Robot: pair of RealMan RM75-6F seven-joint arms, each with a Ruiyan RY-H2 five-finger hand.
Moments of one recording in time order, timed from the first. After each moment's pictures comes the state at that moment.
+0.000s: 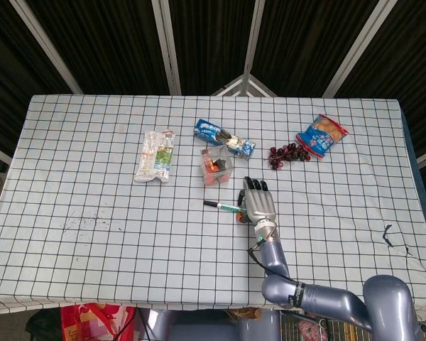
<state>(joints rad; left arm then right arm) 0.03 -1.28 -0.13 -1.33 1.27 1.52 0.10 0.83 -1.86 0.34 -1.36 -0.54 1.09 -0.66</state>
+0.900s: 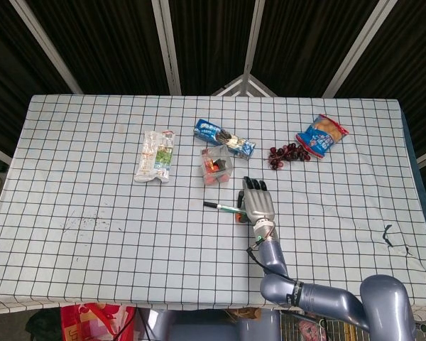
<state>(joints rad) 0.04 -1.29 -0.14 -1.30 1.26 1.51 0.09 0.84 -1.88 0.34 -1.33 -0.54 1.08 -0.65</state>
